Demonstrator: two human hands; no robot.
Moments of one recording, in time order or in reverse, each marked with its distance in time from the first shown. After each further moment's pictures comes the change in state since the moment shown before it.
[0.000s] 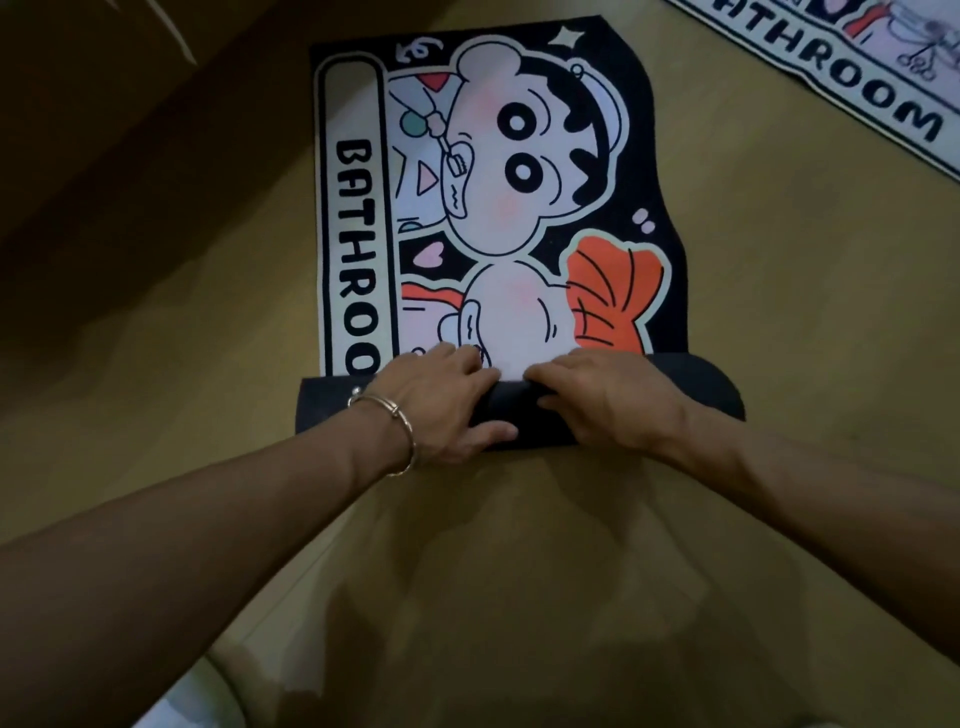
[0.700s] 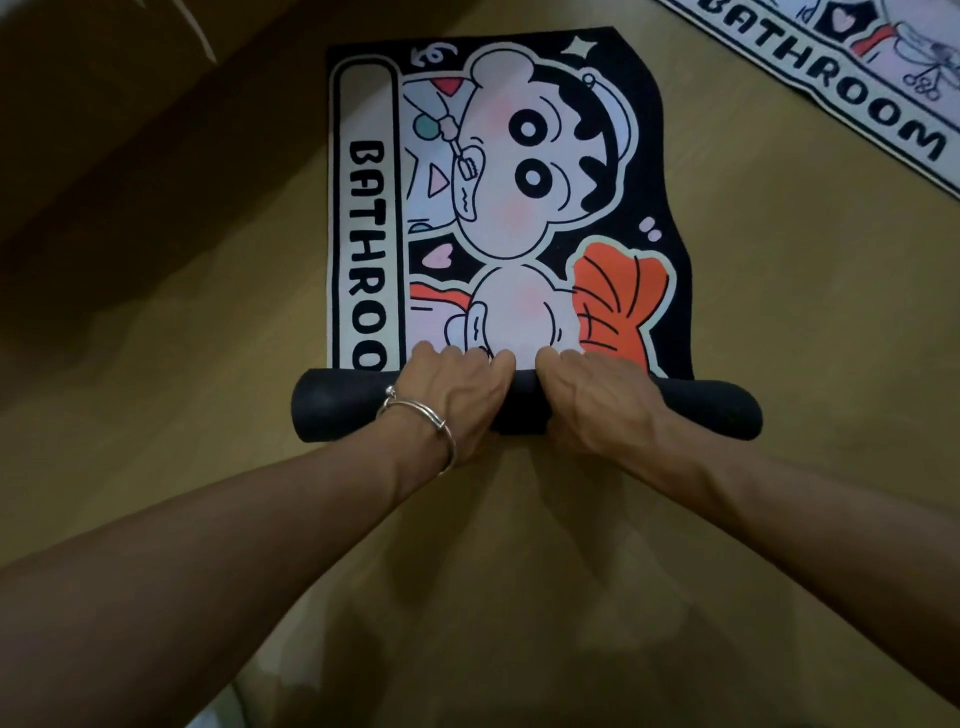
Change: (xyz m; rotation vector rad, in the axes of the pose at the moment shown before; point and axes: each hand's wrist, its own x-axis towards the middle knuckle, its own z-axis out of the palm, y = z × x) left_hand 0.005 0.021 -0.008 0.173 0.039 -0.157; right_hand 0.013 -0.031 -0.016 -0.036 -0.177 0.352
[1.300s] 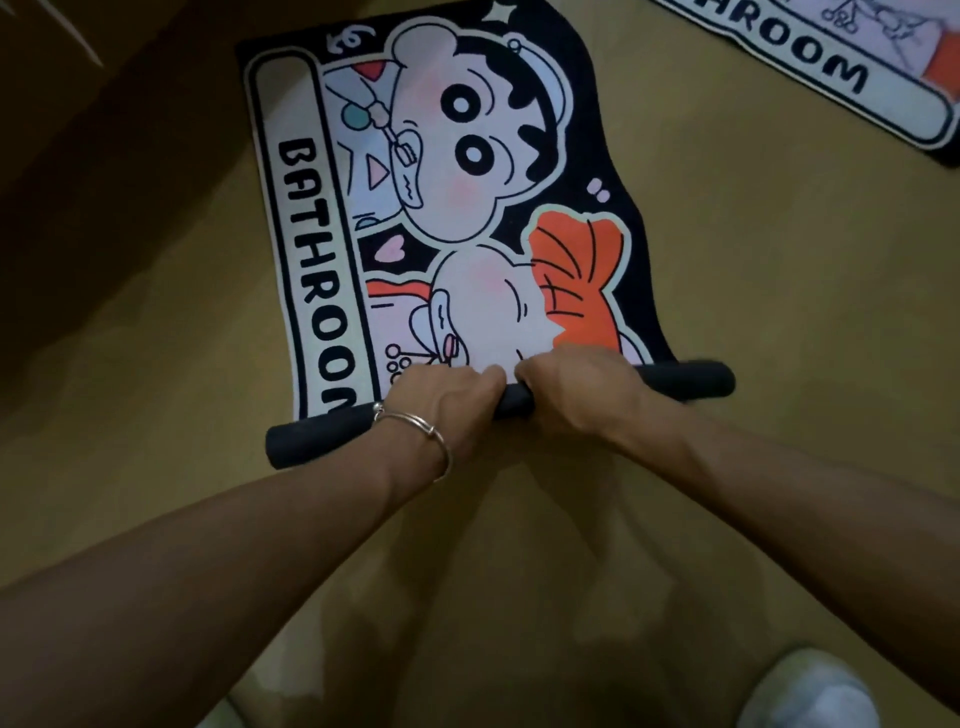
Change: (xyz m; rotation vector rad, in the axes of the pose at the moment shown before) left_hand 0.001 0.021 0.003 -0.053 -0.072 0.149; right_hand -0.010 0.008 0.006 0.091 -0.108 0.039
